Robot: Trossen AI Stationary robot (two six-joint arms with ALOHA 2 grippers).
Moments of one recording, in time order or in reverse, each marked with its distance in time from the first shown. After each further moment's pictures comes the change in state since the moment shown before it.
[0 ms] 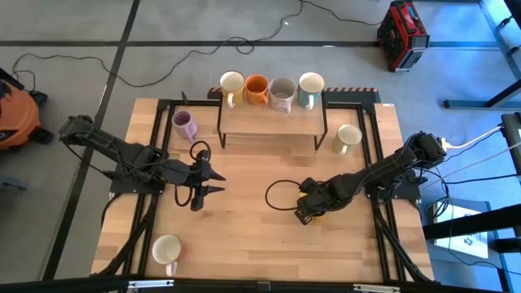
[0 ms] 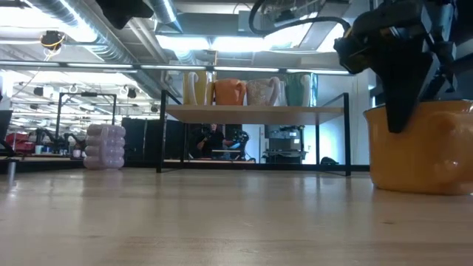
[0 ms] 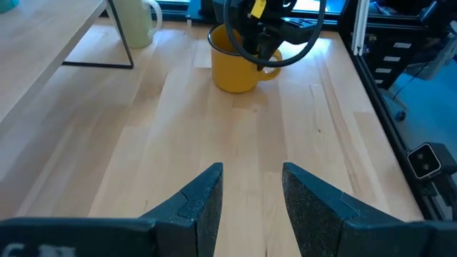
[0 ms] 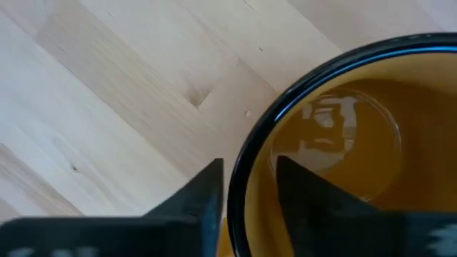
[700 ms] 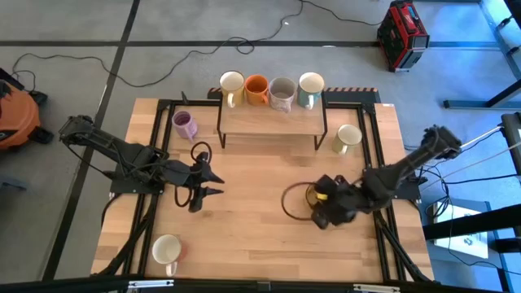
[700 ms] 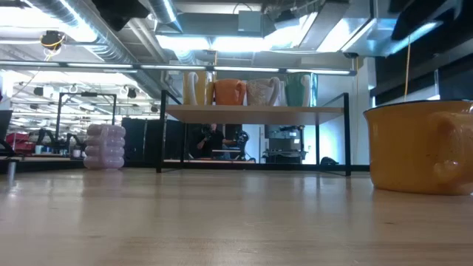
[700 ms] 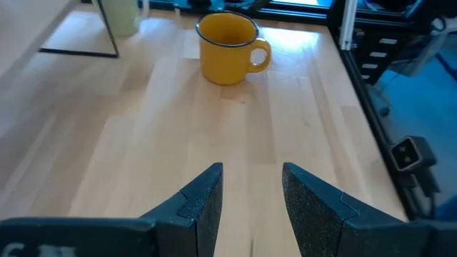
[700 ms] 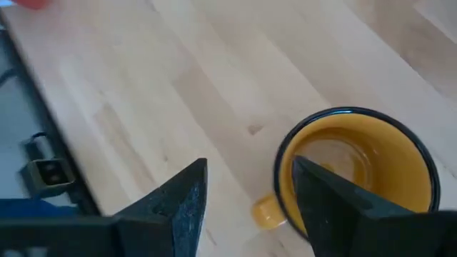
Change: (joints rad) left arm 0.000 0.000 0.000 -0.015 0.049 -0.033; right arm 0.171 -0.217 0.161 -0.159 0.255 -0.063
